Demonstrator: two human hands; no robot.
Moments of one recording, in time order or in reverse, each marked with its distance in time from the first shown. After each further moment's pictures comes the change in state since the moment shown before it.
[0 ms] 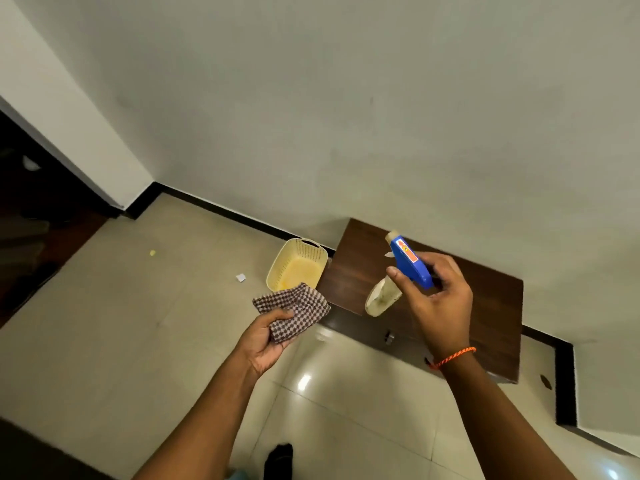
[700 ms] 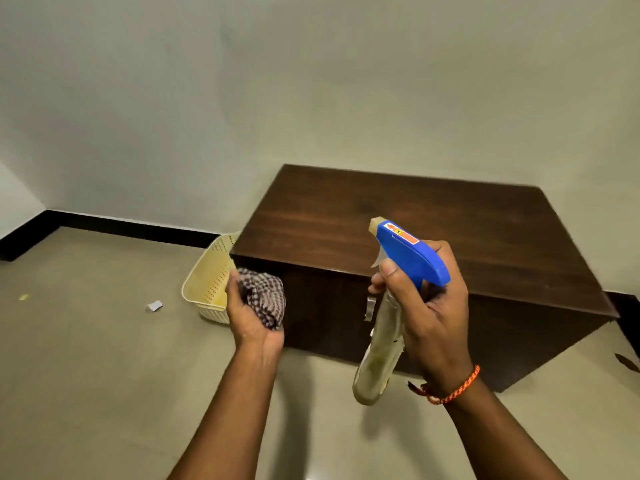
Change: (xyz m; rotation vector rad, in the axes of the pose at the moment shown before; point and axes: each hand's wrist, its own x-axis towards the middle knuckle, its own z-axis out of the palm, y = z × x) left_hand 0.322 -0.204 -0.103 -0.184 -0.046 0.569; right_hand -0.156 0.361 0.057 0.446 0.123 -0.174
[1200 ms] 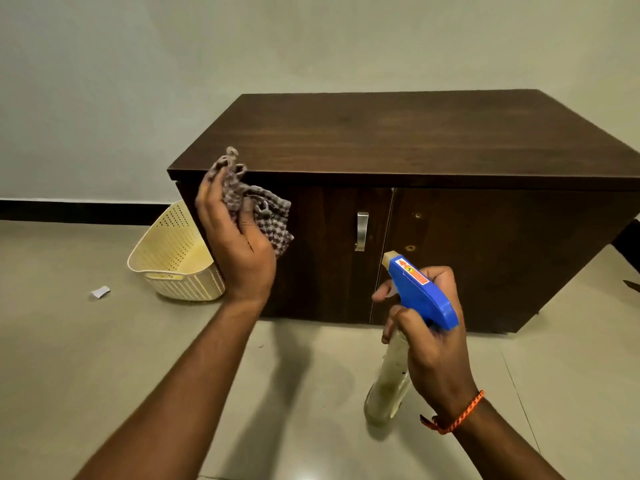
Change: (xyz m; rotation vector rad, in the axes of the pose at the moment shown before) left_hand 0.044 -0.055 -0.028 0.879 -0.396 1.378; right_hand -0.123 0.140 -0.026 -0.068 0.058 0.102
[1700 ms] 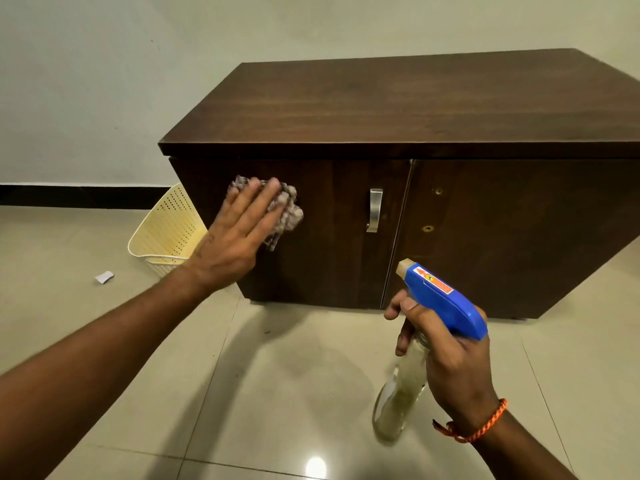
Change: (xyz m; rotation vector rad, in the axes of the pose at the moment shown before) left_hand 0.016 -0.102 -0.036 0.553 -0.713 0.951; right_hand -0.014 0.021 -0.001 -0.015 0.033 0.104
